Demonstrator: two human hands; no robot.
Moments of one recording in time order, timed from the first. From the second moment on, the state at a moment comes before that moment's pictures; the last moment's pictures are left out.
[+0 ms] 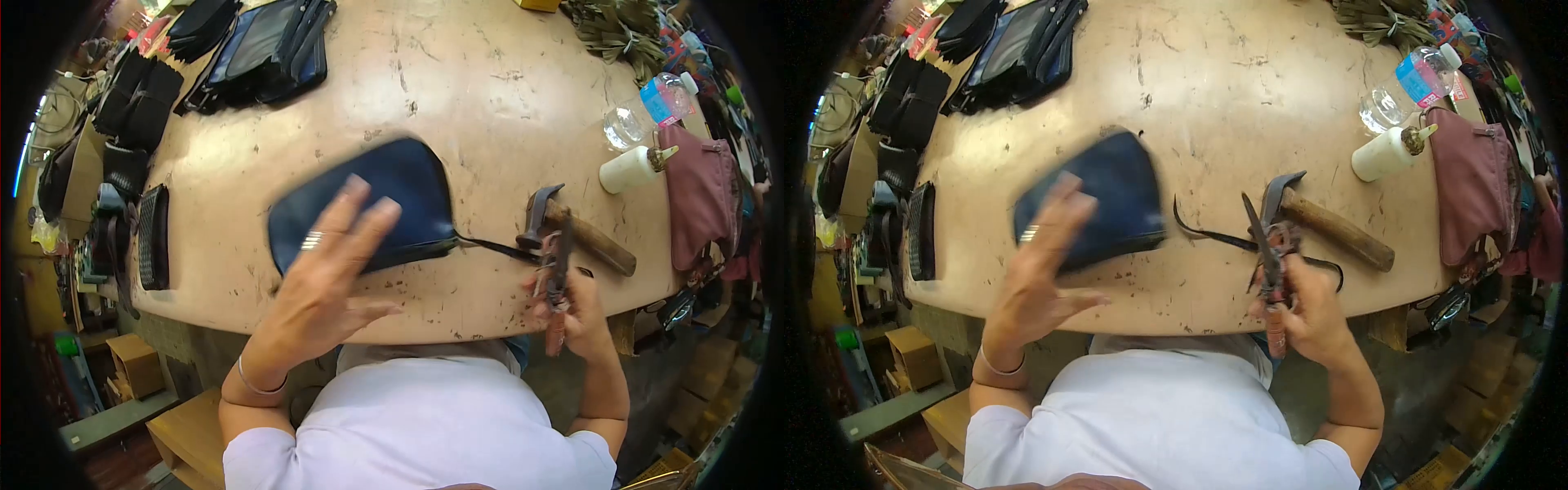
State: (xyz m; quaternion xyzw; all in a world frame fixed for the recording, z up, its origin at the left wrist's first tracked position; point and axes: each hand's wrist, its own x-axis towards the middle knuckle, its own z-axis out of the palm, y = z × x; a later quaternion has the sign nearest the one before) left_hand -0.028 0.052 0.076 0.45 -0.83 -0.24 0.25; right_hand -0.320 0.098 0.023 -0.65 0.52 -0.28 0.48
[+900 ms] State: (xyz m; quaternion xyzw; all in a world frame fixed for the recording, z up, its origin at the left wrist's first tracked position) left_hand 0.003 0.023 -0.003 0.39 -0.31 -0.75 0.42; right_hand -0.282 0.076 0.021 -0.65 0.56 -0.24 0.46
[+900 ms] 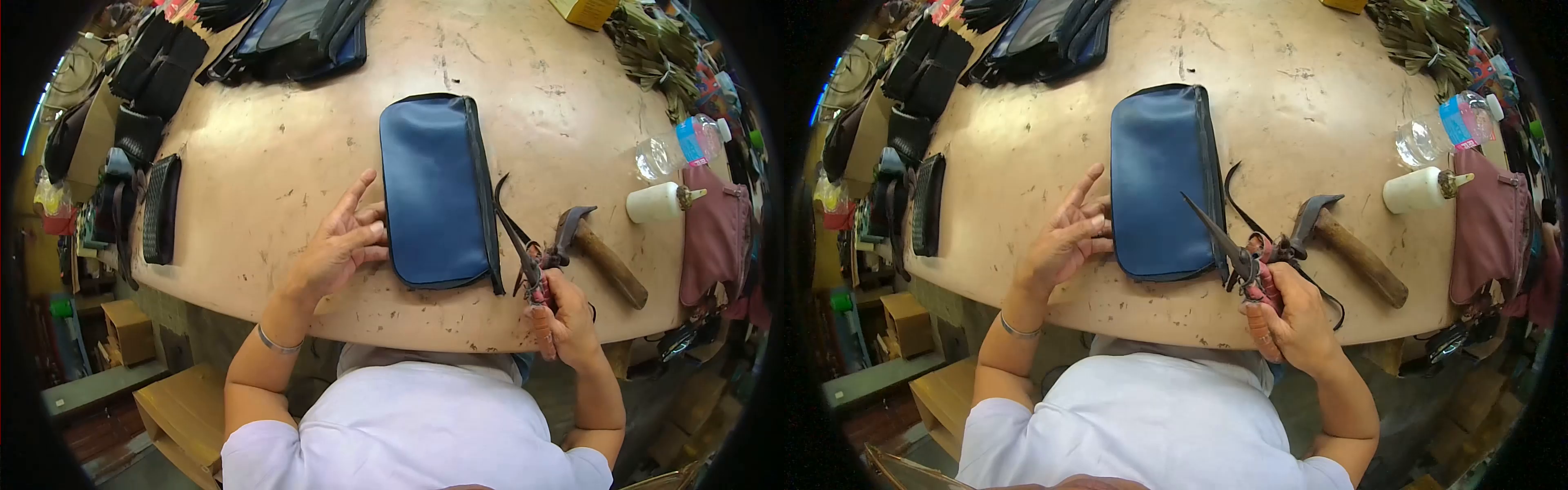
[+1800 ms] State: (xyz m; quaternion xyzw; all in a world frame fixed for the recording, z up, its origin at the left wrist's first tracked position) left_hand -0.019 0.061 -0.017 0.42 -0.43 -0.66 0.45; right_hand -0.284 0.040 0.033 -0.45 0.33 0.19 0.81
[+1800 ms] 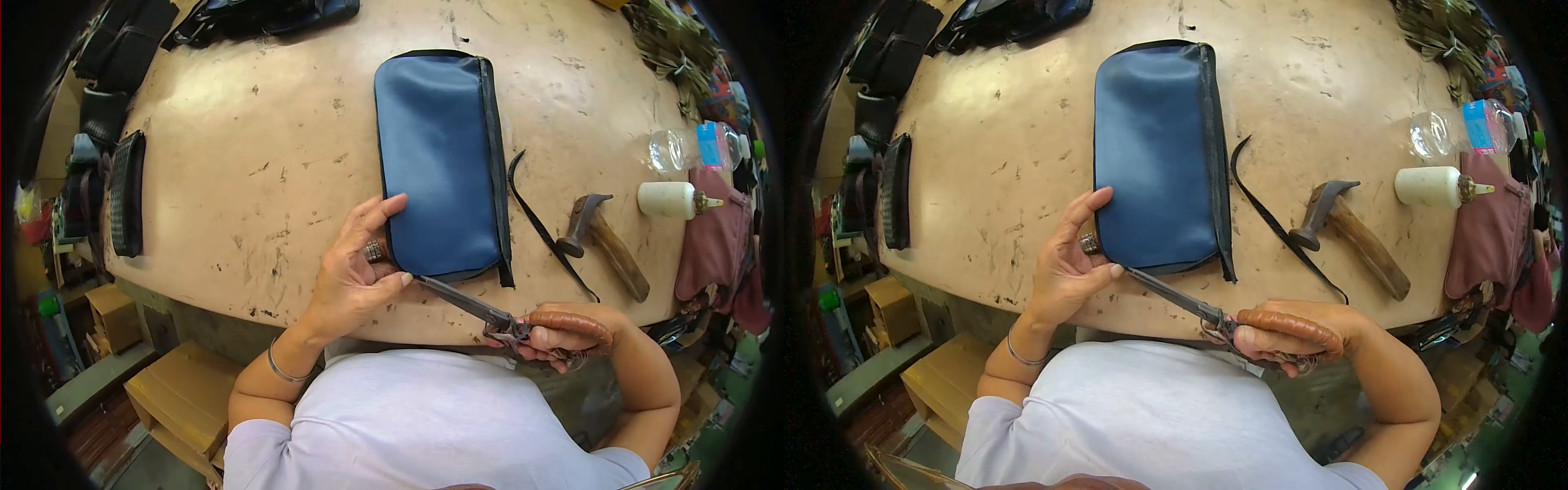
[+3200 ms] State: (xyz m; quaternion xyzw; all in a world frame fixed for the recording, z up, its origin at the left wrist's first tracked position) left_hand -0.015 0.058 -0.019 0.36 -0.41 -0.72 0.43; right_hand -0.287 0.052 0.016 -0.33 0.31 0.06 0.89
